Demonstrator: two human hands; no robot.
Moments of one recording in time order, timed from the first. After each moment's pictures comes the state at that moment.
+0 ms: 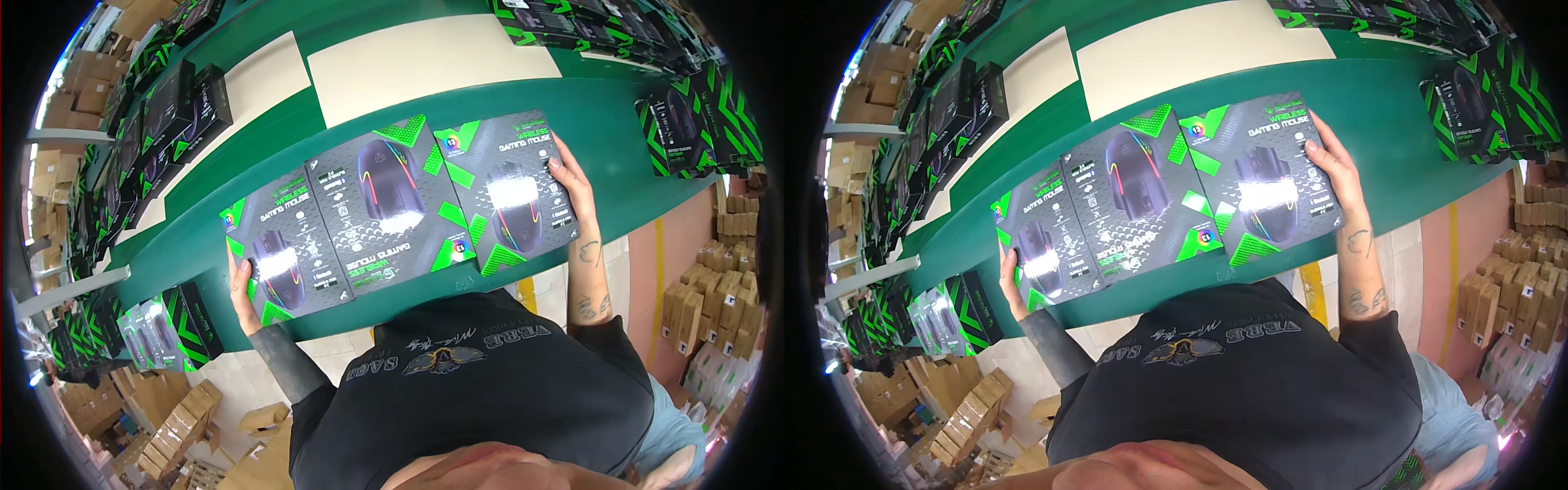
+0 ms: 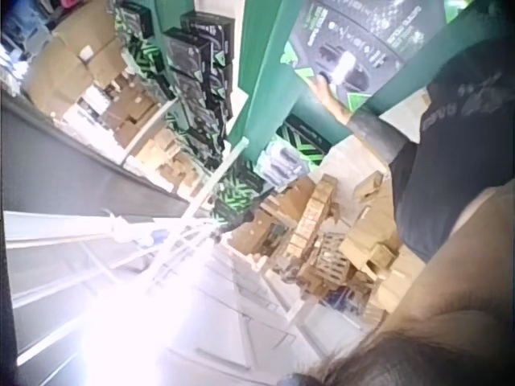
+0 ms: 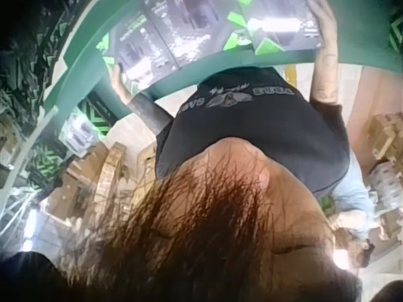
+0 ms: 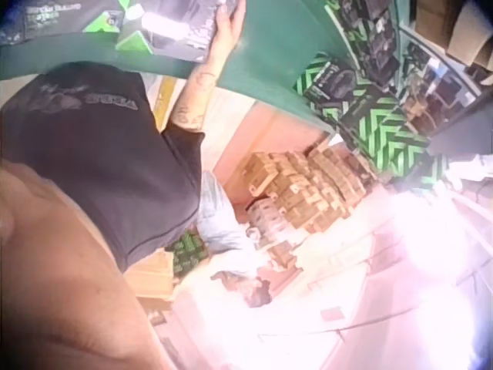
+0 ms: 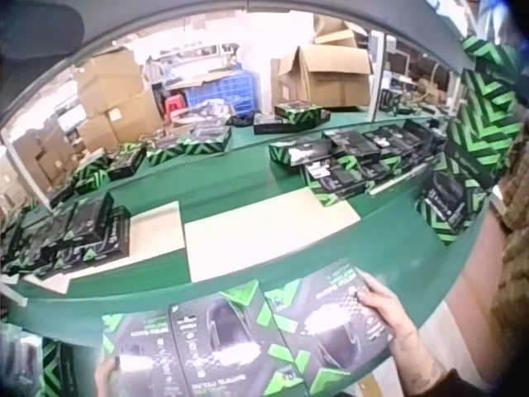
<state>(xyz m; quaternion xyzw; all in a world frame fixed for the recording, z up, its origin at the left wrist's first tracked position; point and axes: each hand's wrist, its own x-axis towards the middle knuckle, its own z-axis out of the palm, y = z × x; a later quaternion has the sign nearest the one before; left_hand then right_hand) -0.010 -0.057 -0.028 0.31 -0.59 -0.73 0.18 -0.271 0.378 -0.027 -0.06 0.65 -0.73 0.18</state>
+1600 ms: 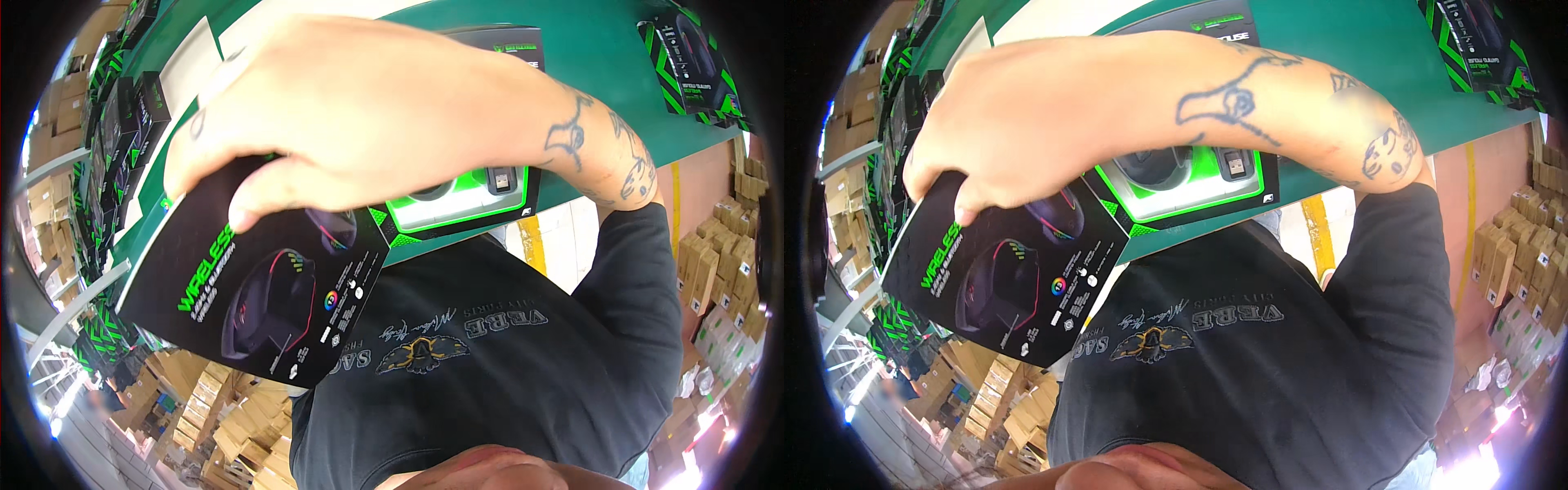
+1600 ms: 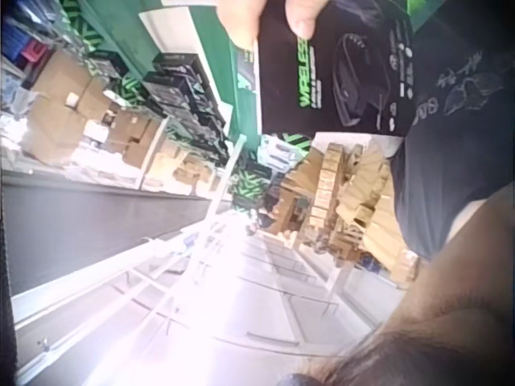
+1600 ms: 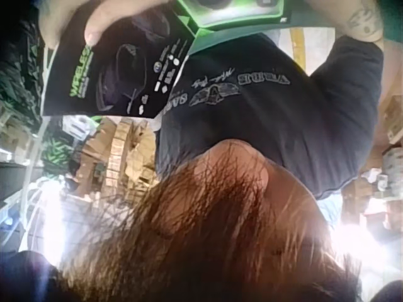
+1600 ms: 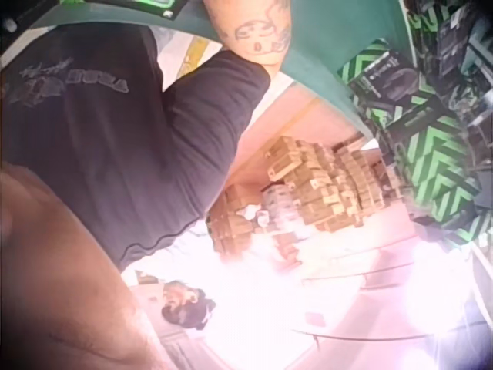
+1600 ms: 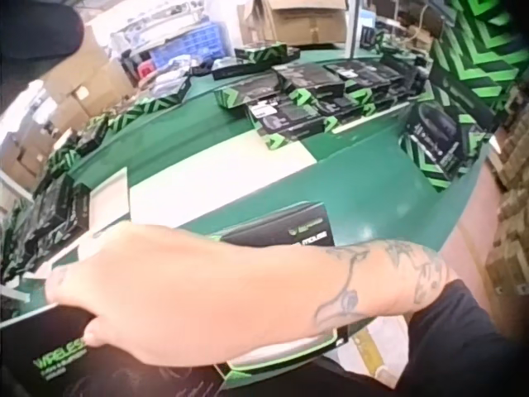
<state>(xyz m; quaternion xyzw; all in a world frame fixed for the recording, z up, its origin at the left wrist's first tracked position) -0.045 0.087 0.009 -0.04 -0.98 -0.04 0.21 -0.284 0.261 0.096 -0.67 0.55 -0.50 0.06</state>
